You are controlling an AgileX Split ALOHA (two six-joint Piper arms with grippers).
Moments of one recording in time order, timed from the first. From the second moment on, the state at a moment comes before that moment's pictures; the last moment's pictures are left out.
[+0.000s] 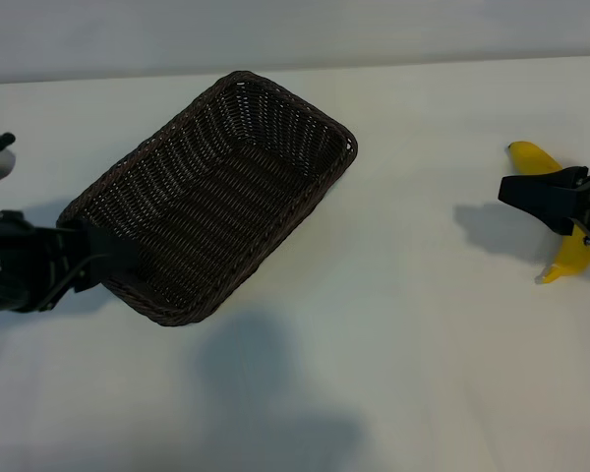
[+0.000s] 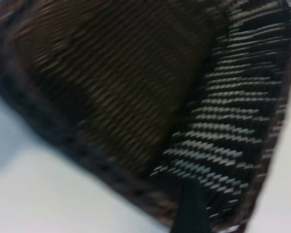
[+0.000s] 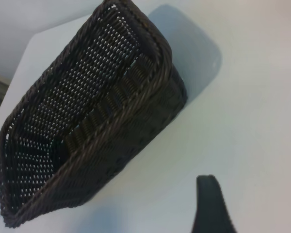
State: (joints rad) left arm -0.04 1.14 -0.52 -0.80 0.48 0.38; right arm -0.14 1.41 -0.50 1.64 0.77 -1.51
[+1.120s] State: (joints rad) left arm -0.04 1.26 -0.52 -0.71 0.37 0.13; right arm -0.14 1.41 -0.50 1.64 0.77 -1.51
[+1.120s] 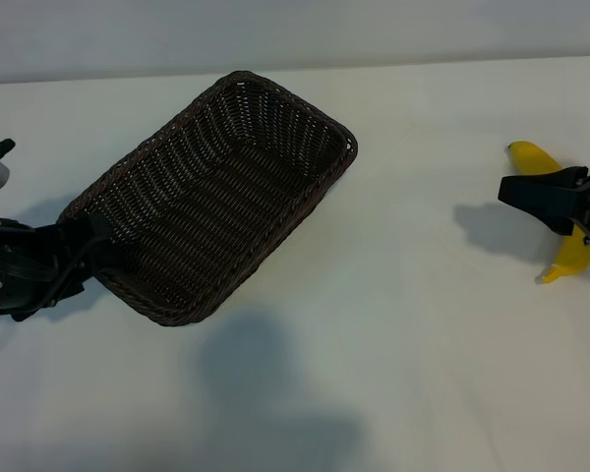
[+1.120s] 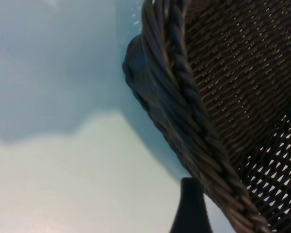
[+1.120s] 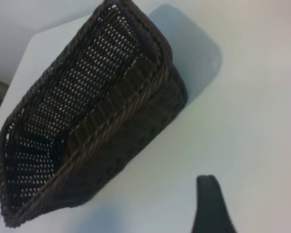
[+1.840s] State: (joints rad) left arm -0.14 1.45 -0.52 -0.82 0.17 0.19; right arm -0.14 1.41 -0.50 1.64 0.79 -1.51
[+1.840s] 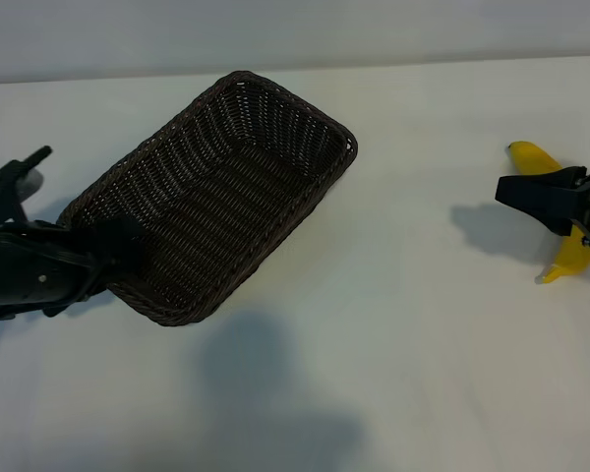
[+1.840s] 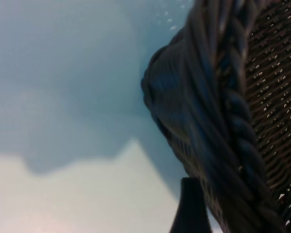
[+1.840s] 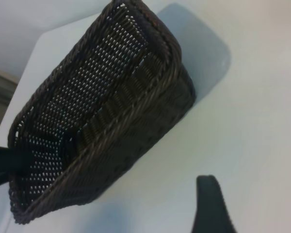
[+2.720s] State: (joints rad) left arm -0.17 1.59 -0.52 -0.83 0.03 0.13; right arm -0.14 1.41 -0.50 1.64 0.80 -1.51
